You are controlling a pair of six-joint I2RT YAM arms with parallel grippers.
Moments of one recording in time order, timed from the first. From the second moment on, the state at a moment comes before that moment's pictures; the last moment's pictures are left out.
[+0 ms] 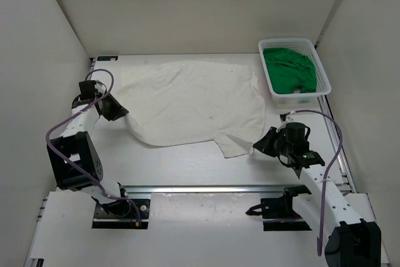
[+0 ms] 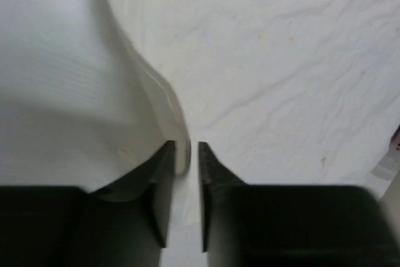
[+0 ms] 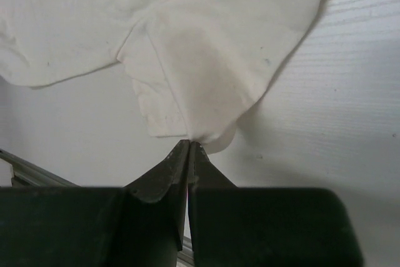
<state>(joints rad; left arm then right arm) 0.27 1.53 1.00 -0.43 0.32 -0.51 0.14 0.77 0.38 -0.32 -0.37 0.55</state>
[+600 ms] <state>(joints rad) 0.32 1.18 0.58 -0.36 0.19 -0.58 0.21 0.63 0.27 -0.27 -0.35 0.59</state>
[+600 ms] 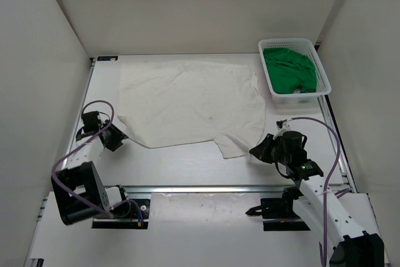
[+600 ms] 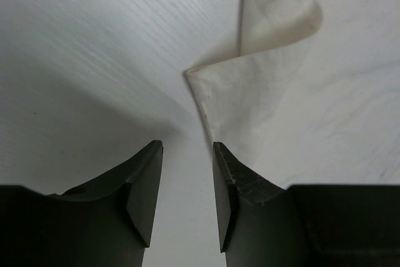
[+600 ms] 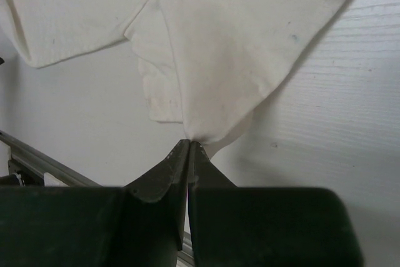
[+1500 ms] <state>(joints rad) 0.25 1.45 0.61 -0.13 0.13 -0.69 0.24 0.64 0.25 -0.25 -0.35 0.60</state>
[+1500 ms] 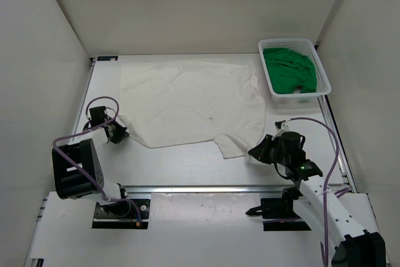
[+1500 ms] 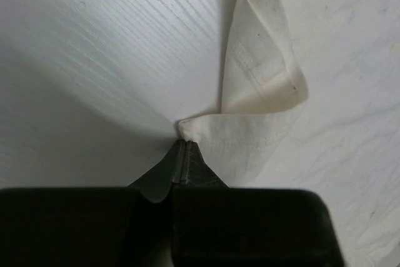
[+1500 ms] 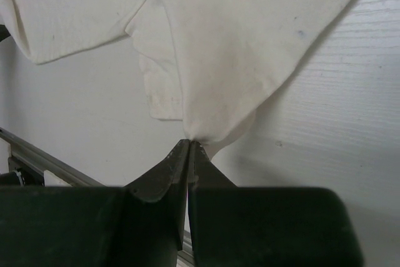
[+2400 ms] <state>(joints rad) 0.23 1.02 1.46 -0.53 0.41 -0.67 0.44 1.06 1.94 -0.87 0.19 0.29</state>
